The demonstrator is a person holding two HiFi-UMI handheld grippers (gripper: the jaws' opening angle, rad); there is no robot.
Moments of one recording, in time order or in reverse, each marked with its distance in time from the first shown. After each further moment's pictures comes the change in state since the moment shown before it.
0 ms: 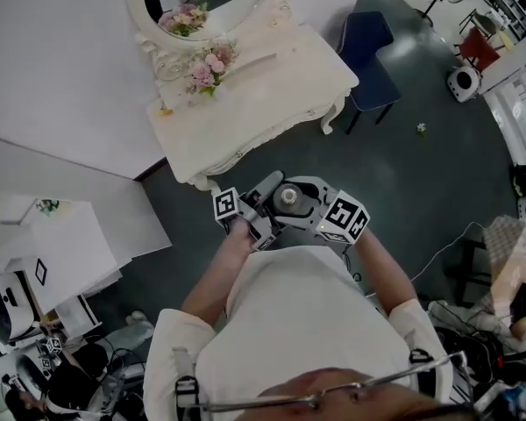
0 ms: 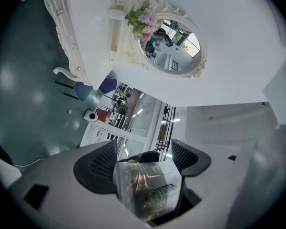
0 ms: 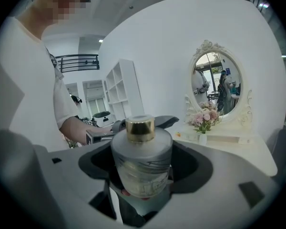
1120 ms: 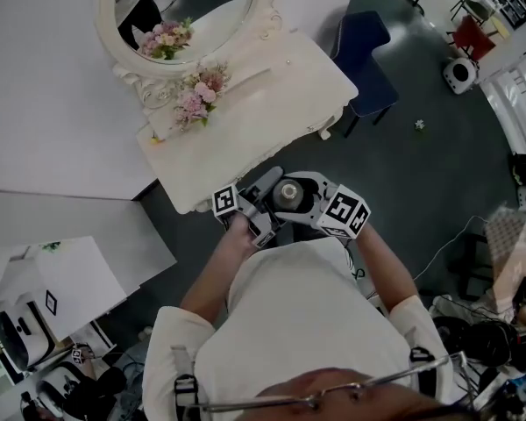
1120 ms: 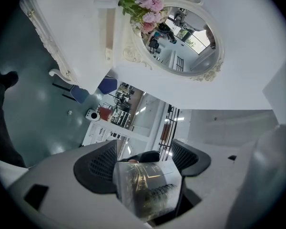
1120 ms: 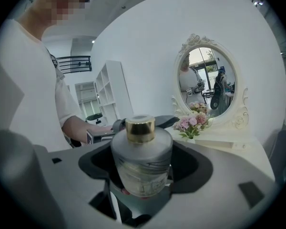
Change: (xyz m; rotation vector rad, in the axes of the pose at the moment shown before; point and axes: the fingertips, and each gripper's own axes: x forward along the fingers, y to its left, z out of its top) left arm 0.071 -0.012 0.098 -0.030 0.051 0.039; right arm 0.027 -0.117 0.032 0.047 0.004 -0.040
